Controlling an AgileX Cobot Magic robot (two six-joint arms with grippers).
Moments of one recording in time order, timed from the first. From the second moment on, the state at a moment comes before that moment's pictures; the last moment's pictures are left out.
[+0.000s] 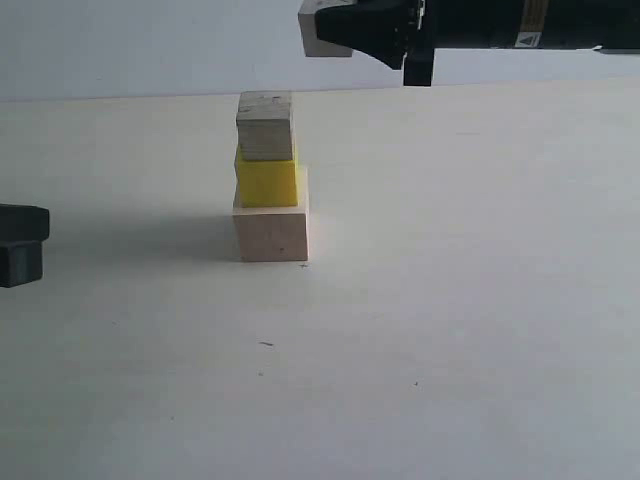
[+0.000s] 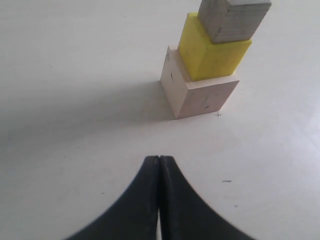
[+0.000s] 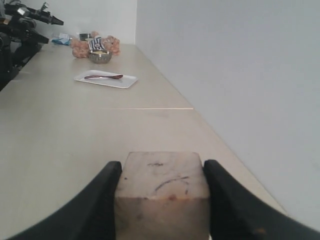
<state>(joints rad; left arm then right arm) -0.56 0.85 -0.48 0.19 0.37 -0.42 0.16 1.92 -1.29 -1.43 -1.21 0.91</state>
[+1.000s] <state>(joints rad) -0.56 0.85 -0.48 0.20 0.35 -0.42 0.24 2.04 -1.43 -1.47 -1.22 0.95</state>
